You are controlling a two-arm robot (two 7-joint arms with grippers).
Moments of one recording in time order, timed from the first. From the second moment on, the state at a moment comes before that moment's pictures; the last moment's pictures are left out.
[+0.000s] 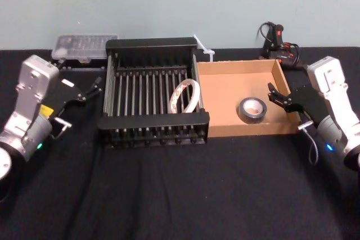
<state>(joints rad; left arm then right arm) -0.20 0.60 0.45 -1.41 -0.25 -0.12 0.03 0.19 0.43 -0.34 -1.38 0.07 -0.03 0.04</state>
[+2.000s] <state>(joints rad) -0.20 0.60 0.45 -1.41 -0.25 -0.12 0.03 0.19 0.43 -0.34 -1.38 0.07 -0.03 0.04</state>
